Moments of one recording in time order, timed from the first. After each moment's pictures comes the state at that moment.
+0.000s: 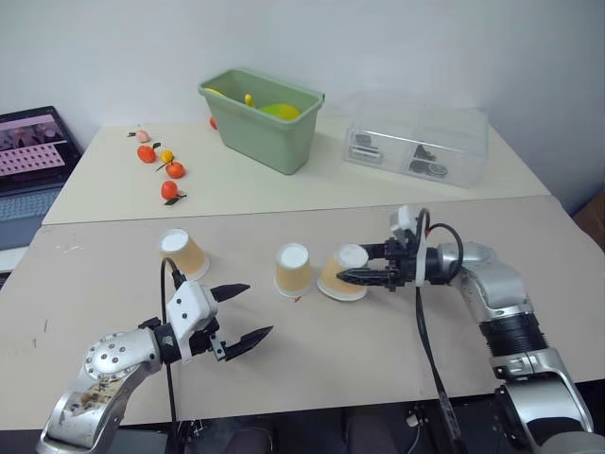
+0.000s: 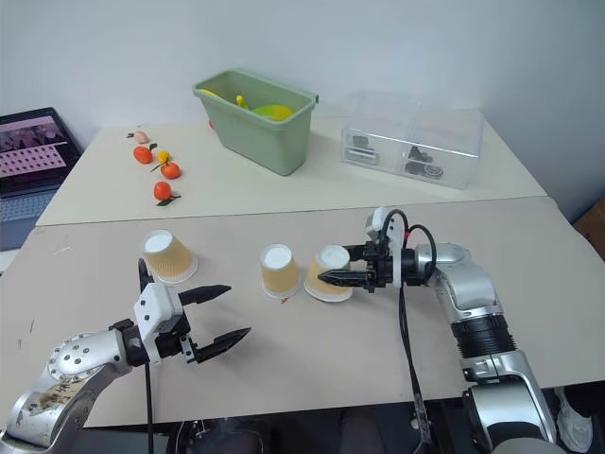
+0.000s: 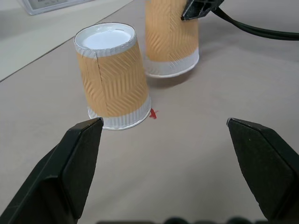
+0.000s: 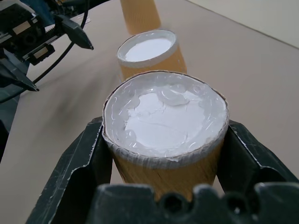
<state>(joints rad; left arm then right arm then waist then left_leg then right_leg) 0.15 0.66 0.07 -0.51 -0.42 0.29 -0.83 -0.61 -0.54 0.12 0.20 0.40 0.49 1.27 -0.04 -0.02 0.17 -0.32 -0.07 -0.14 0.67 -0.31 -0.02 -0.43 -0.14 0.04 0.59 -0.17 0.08</state>
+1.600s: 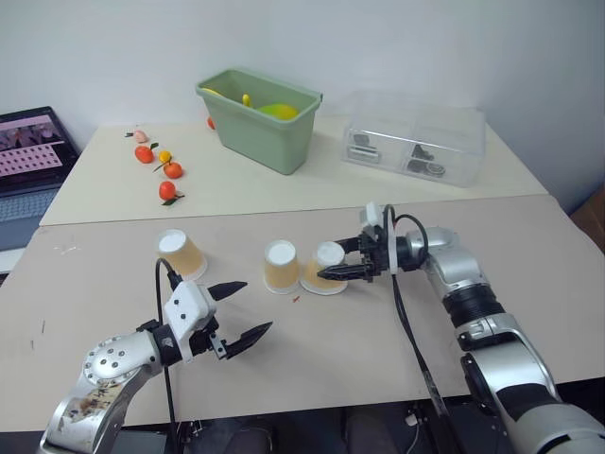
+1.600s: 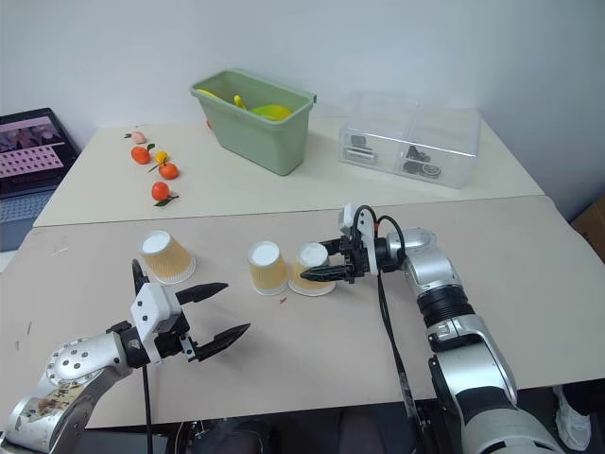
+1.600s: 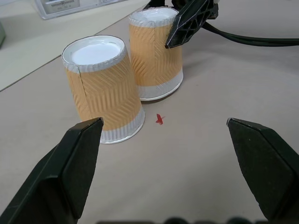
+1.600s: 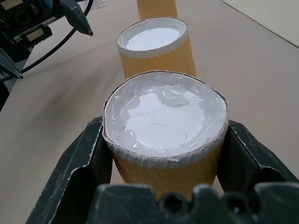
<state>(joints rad) 0.17 0.64 0.08 -0.54 -0.42 0.29 -0.77 -0.83 -0.40 0.18 0.61 0.24 0.21 1.35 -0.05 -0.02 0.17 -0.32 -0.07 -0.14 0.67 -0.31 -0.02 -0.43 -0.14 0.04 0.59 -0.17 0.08</state>
